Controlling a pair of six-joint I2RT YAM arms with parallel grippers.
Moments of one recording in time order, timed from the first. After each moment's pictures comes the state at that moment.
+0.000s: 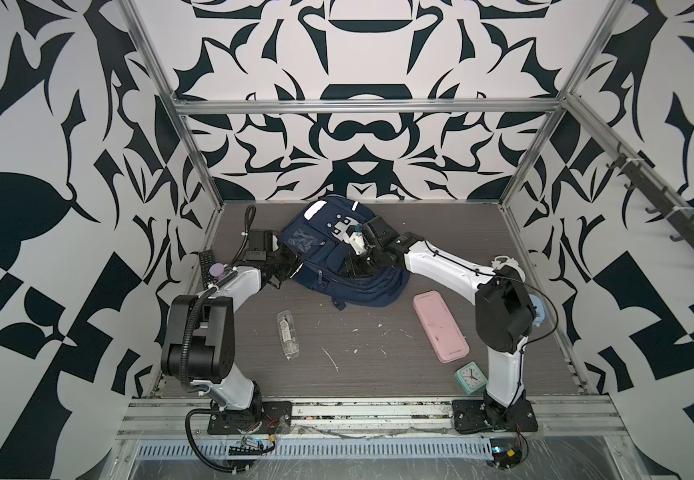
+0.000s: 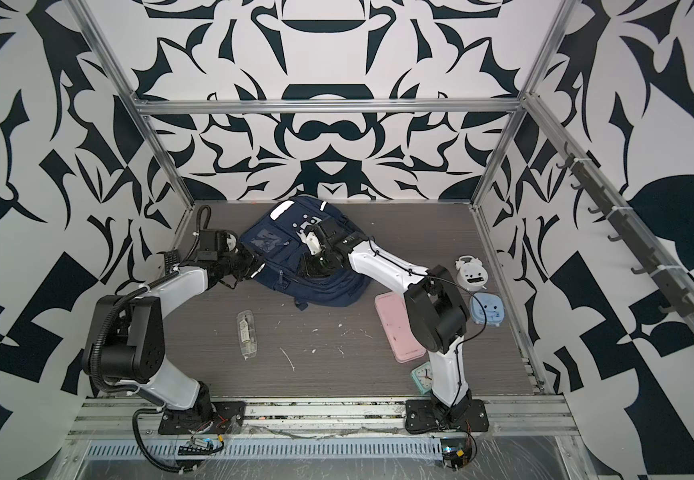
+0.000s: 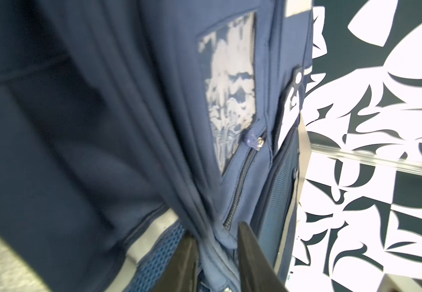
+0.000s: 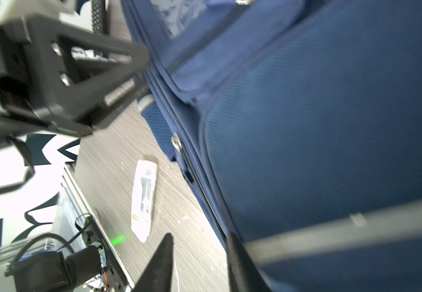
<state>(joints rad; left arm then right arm) -0.10 1.61 0.95 -0.09 0.47 -0.95 0.69 1.93 1.56 -0.56 -0.44 0.45</state>
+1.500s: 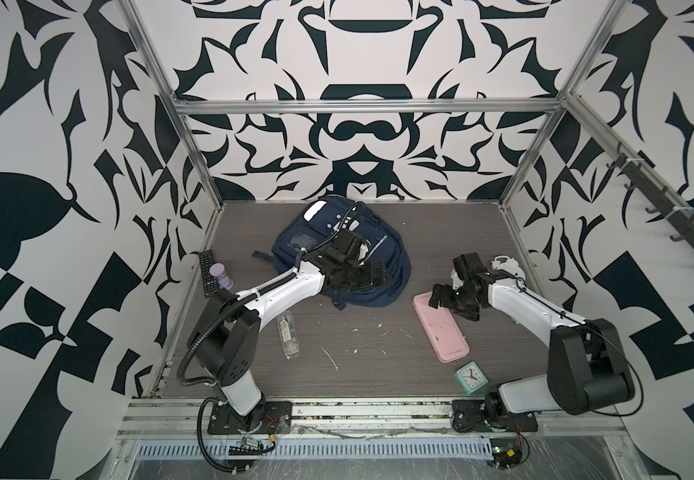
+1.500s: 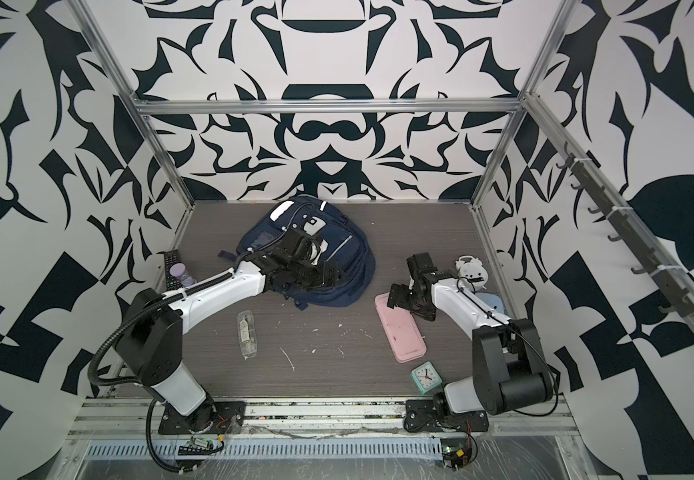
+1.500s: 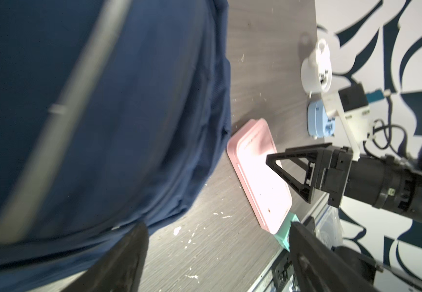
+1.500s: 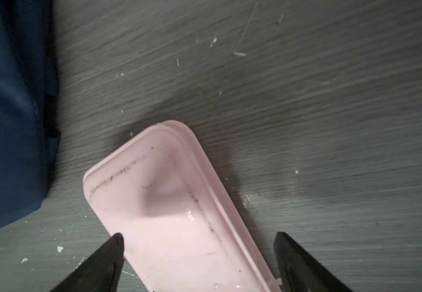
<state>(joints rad) -0.74 1.71 1.26 -0.41 0.39 -0.66 0.20 1.42 0.82 -0.68 -0.16 0.51</state>
